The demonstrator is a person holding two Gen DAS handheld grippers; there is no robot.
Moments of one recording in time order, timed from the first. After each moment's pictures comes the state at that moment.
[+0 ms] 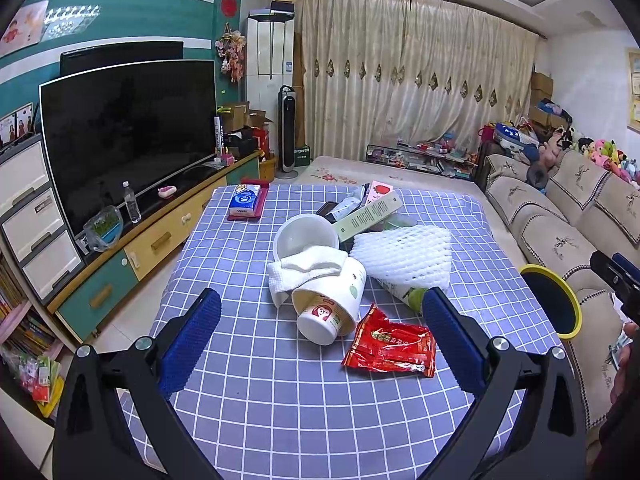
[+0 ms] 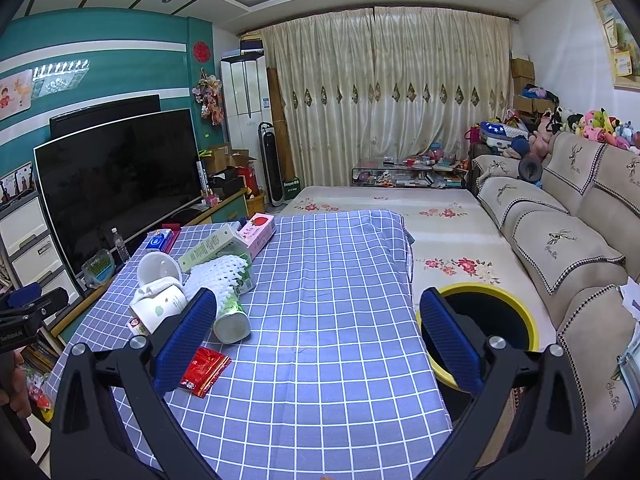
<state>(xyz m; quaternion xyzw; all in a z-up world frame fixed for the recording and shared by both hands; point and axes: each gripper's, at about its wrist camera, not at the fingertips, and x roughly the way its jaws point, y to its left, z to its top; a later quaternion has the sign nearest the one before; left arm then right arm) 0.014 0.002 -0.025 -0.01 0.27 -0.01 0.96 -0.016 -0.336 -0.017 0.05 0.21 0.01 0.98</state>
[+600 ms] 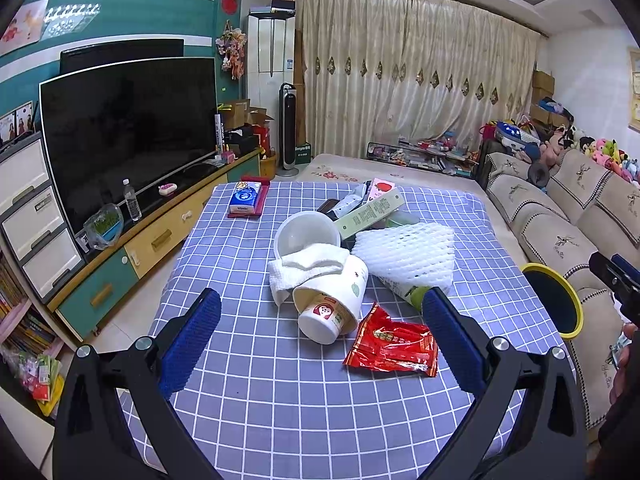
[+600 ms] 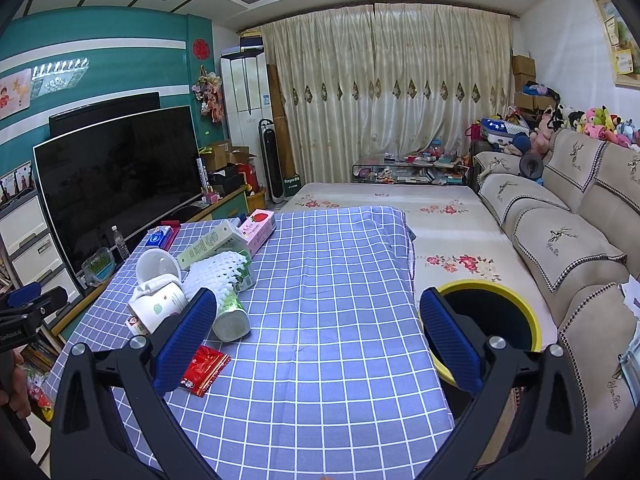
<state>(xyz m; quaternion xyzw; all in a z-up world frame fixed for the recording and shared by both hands) 0.018 0.002 -0.028 -0.02 0.28 -0.01 0.96 -0.013 -0.336 -0.020 0.05 0.22 0.01 0.97</state>
